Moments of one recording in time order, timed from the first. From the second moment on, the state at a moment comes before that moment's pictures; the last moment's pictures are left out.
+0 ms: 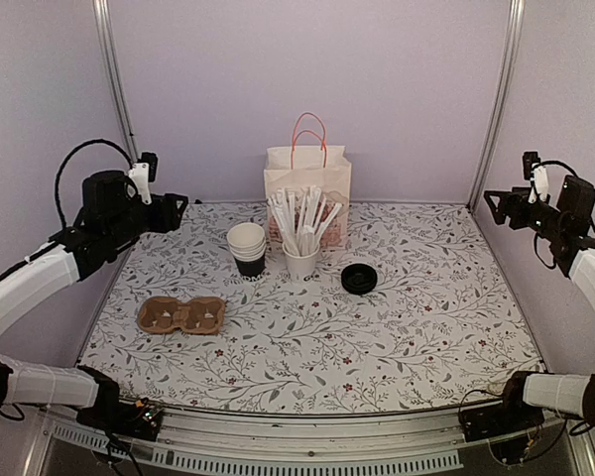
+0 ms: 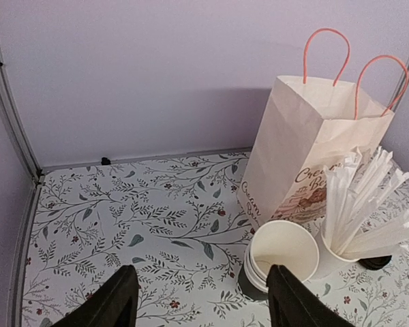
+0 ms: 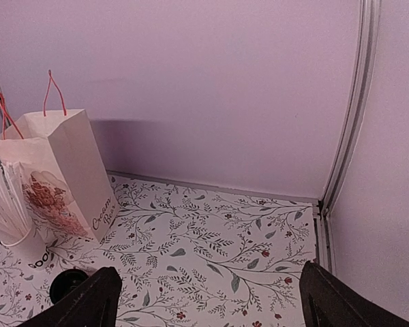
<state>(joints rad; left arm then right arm) -0.32 1.11 0.87 -0.05 -0.06 -0.13 -0.23 1.03 0.85 0.00 -0.51 -0.06</state>
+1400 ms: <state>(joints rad) -0.49 1.81 1.57 -0.65 -0.14 -0.36 -0.25 1.12 0.76 -0.02 -0.90 -0.38</state>
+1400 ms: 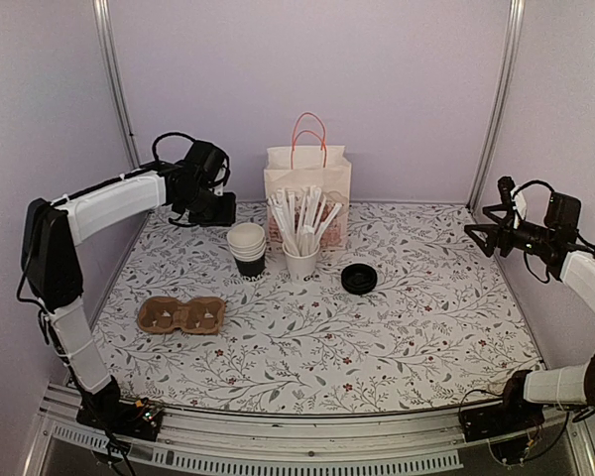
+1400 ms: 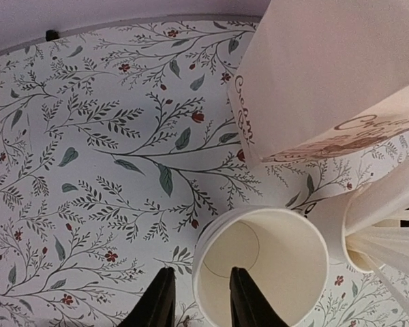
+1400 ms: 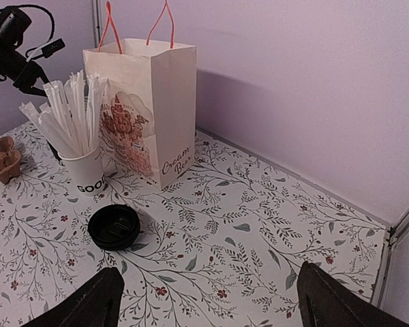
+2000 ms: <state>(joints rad) -0.49 1.89 1.65 -0.80 -0.11 -0.35 -0.25 1.13 0.77 -0.05 -0.90 -0.40</state>
